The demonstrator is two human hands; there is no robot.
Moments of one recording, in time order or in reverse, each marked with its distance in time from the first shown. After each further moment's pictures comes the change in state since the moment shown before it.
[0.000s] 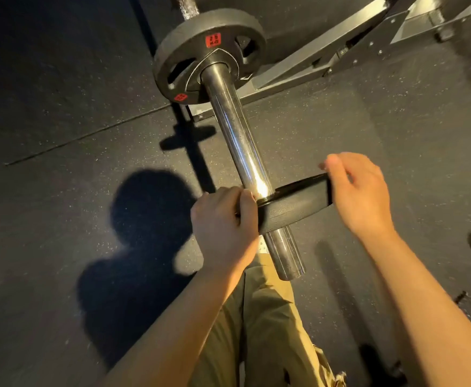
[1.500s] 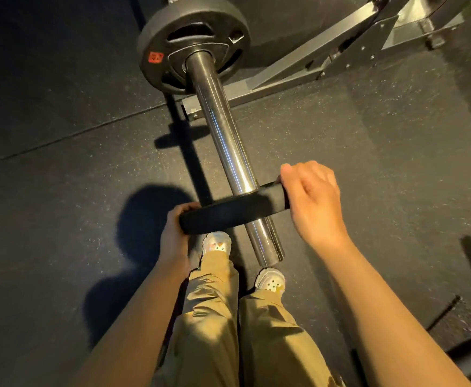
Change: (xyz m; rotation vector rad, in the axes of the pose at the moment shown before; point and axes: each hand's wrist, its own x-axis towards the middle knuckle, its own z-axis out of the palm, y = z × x) left_hand -0.046 -0.064 0.003 -0.778 0.003 -0.757; right_hand -0.043 0.002 0.017 0.151 -0.017 -0.148
